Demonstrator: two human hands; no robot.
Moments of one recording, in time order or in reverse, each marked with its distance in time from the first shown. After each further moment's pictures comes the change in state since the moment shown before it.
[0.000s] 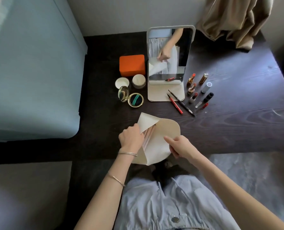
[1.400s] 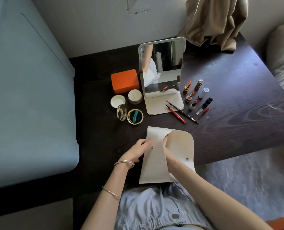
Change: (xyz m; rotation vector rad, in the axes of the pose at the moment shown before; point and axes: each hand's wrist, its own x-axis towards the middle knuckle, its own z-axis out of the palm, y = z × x) left_hand 0.057 -0.031 -0.002 -0.833 -0.685 -0.061; right_hand 0.067 -0.049 0.073 0.854 0.001 0.245
